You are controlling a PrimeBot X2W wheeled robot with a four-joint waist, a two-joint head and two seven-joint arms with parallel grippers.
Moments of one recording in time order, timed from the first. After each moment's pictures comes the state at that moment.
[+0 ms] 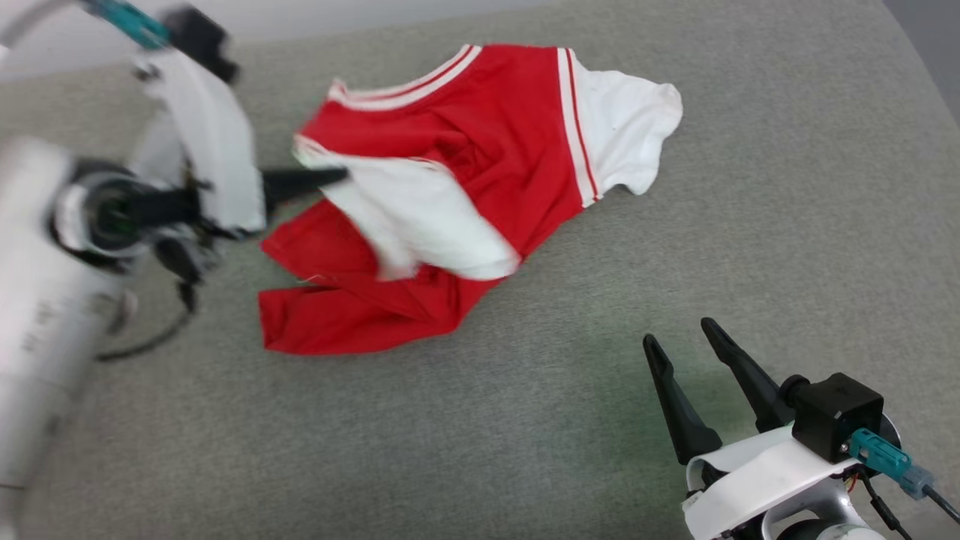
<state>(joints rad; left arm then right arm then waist) -1.04 0.61 -0.63 0.42 -1.40 -0.08 0.87 -0.05 -0.05 0.20 -0.16 0.23 0.13 0.08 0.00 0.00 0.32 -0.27</state>
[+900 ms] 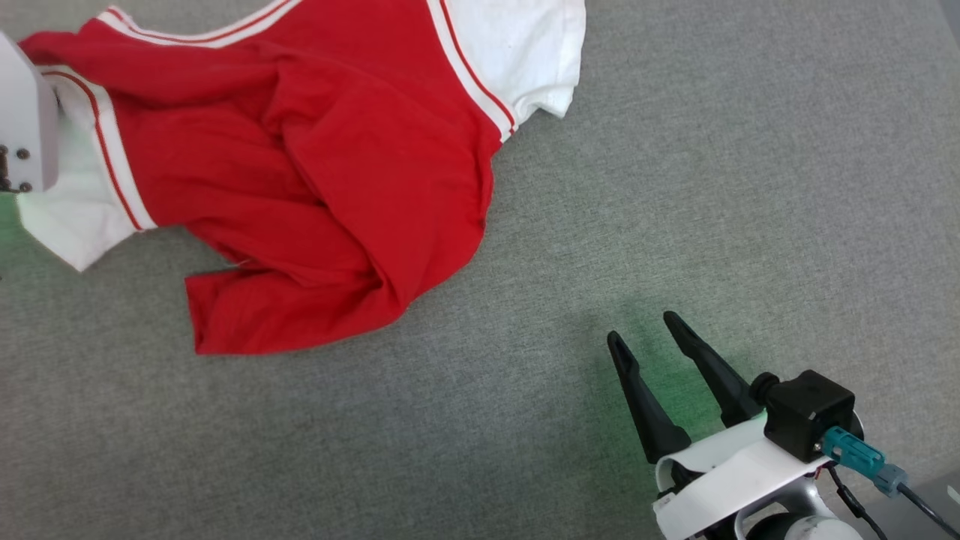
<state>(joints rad) -1.27 0.77 -0.83 0.81 -0.88 -0.12 0.57 -0.09 -0.05 0.28 -0.14 0.27 0.13 0.04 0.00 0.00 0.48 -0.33</state>
